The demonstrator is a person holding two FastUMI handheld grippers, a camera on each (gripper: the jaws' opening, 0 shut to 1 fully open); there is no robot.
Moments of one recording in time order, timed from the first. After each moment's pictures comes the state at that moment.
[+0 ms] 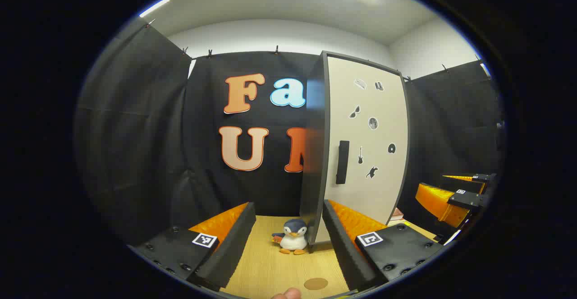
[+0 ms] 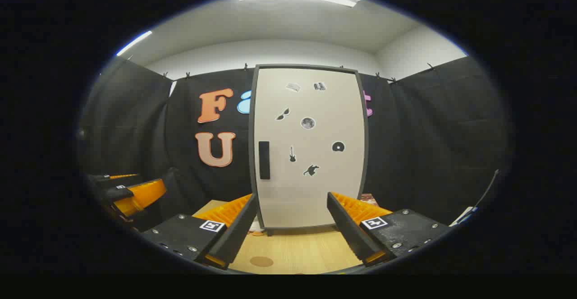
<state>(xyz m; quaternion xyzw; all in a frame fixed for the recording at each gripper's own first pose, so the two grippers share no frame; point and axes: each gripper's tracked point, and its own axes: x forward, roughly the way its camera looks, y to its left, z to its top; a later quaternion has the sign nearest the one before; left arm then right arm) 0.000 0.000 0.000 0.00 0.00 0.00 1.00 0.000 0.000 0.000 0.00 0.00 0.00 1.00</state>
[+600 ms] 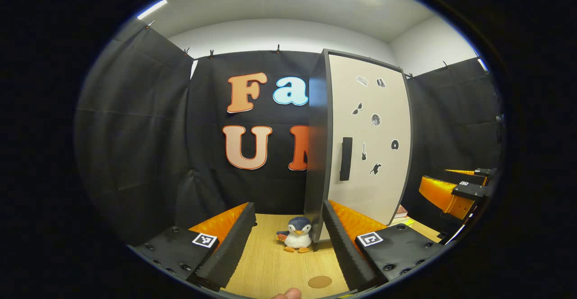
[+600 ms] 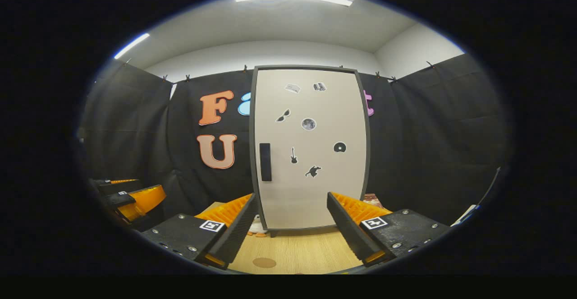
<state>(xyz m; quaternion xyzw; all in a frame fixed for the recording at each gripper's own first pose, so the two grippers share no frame) 0.000 0.004 -0.010 0.01 0.01 0.01 1.00 0.004 0.000 0.007 0.02 -0.01 0.01 1.00</state>
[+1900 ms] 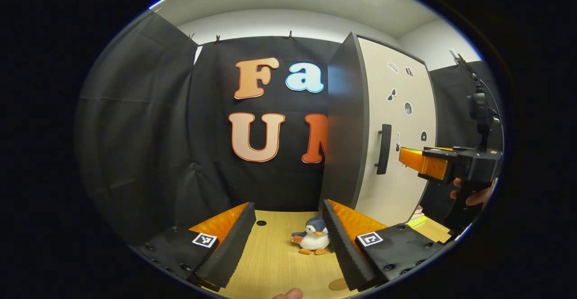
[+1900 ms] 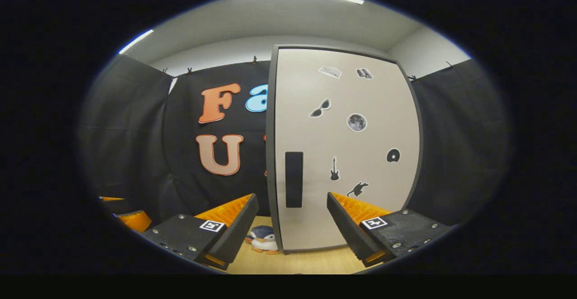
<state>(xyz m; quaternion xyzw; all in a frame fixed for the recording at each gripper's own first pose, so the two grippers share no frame) 0.083 0.087 -0.045 0.00 0.04 0.02 1.00 0.177 0.084 0.025 0.01 -0.01 0.03 1.00</state>
